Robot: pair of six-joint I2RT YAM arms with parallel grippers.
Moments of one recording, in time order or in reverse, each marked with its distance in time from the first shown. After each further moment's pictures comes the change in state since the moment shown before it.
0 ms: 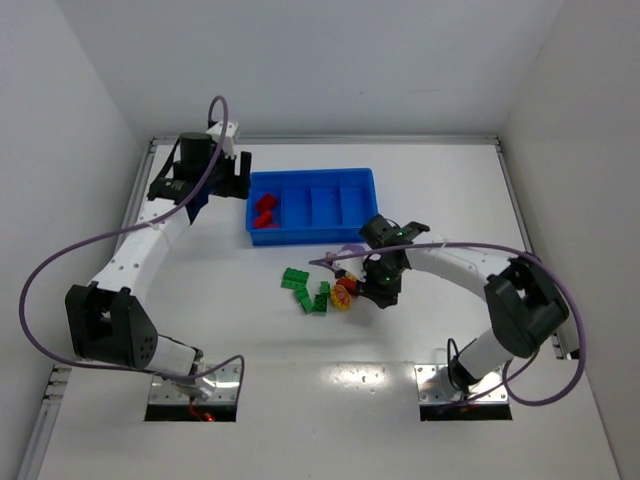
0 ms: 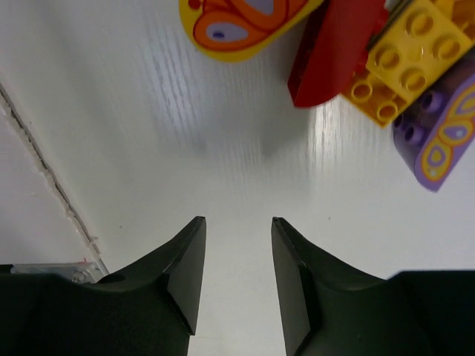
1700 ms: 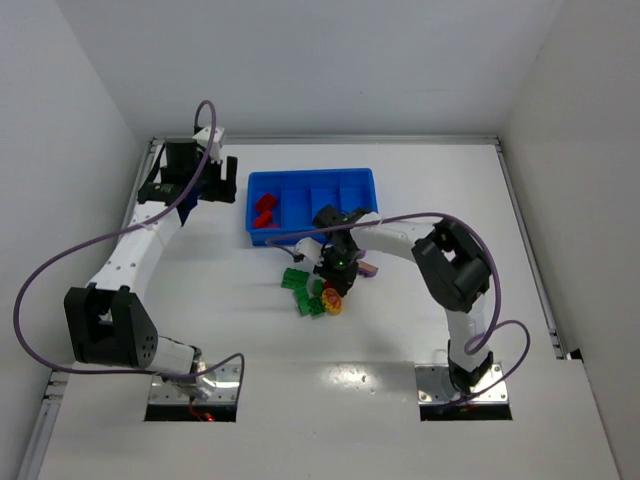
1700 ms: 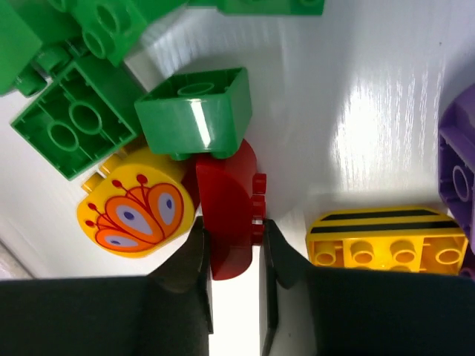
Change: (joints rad) left arm 0.094 -0.009 -0.052 0.010 0.026 0.048; right arm 0.108 0.467 0.391 0.052 -0.009 0.166
